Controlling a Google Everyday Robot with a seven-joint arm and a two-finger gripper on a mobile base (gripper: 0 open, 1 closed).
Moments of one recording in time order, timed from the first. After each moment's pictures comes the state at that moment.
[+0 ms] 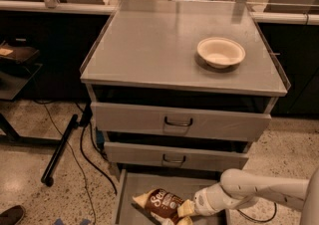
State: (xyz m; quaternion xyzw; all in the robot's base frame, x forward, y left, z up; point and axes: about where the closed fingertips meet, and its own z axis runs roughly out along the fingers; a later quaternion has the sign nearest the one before) arm 0.400 -0.098 0.334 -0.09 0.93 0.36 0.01
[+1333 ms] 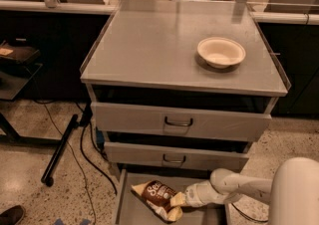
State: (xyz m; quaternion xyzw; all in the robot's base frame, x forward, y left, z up) arm 0.464 -0.076 0.251 -0.07 0.92 0.39 0.04
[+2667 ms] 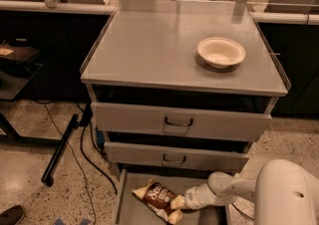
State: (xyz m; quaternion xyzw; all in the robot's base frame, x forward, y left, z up) arm 0.470 -0.081 0.196 -0.05 0.92 0.38 0.02
